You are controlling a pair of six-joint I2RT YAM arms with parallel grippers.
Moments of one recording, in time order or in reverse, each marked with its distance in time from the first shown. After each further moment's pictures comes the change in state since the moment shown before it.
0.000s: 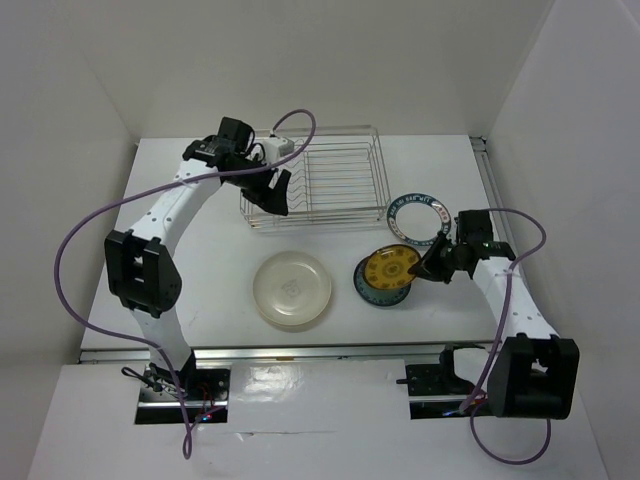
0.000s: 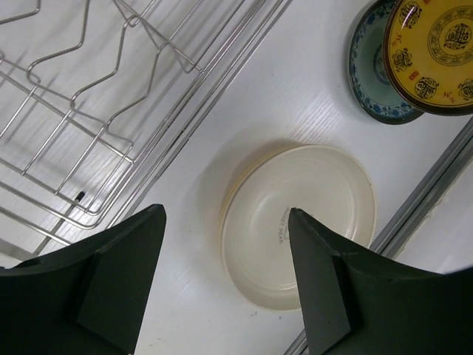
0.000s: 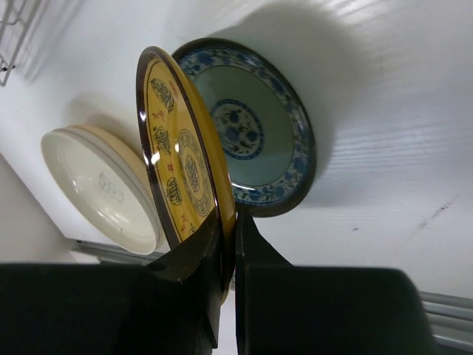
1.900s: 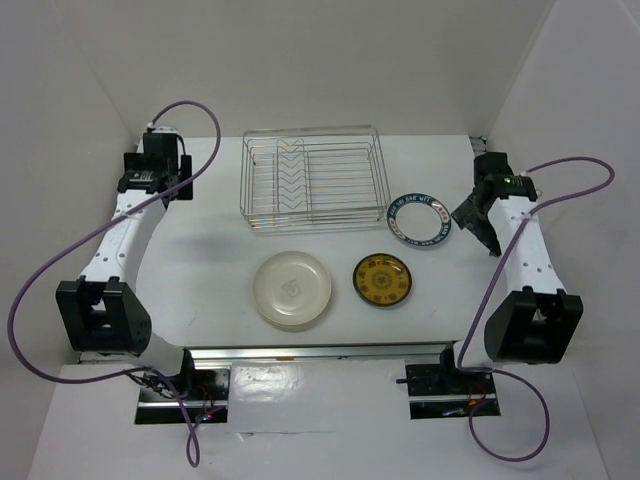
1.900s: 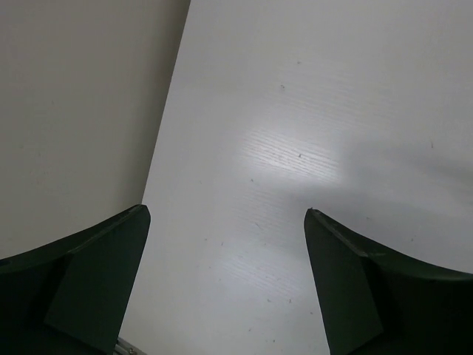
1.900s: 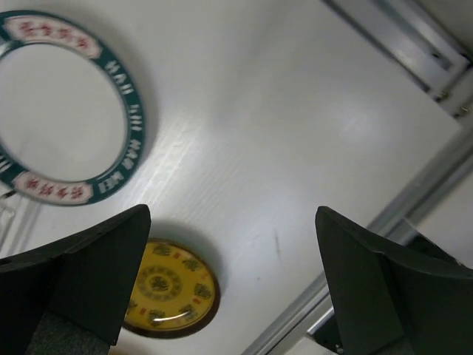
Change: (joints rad) left arm 0.285 -0.314 -0.331 0.293 -1.001 -0.220; right arm -0.045 0.290 0.579 -0.412 0.768 0.158
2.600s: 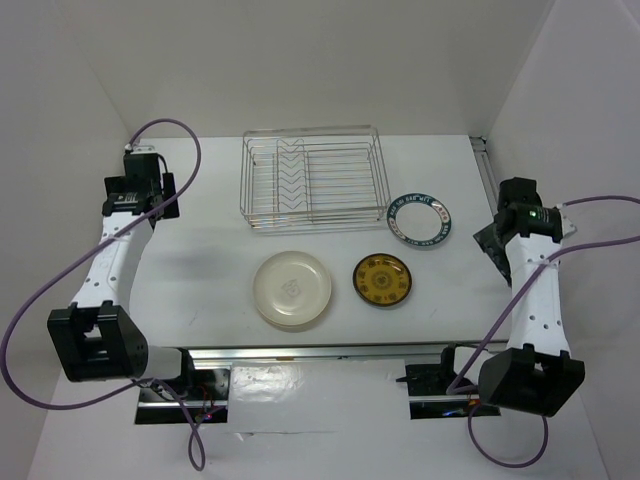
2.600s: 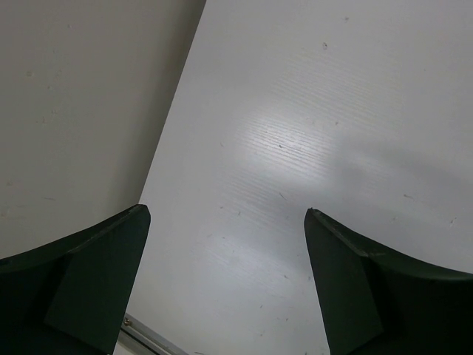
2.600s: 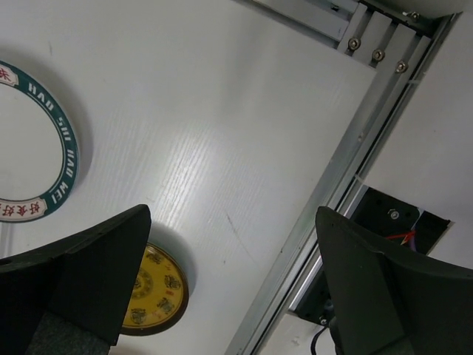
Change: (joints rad) left arm 0.113 -0.155 -0.207 0.023 0.009 -0.051; right arm -0.139 -0.251 -0.101 -0.181 0.071 0.105
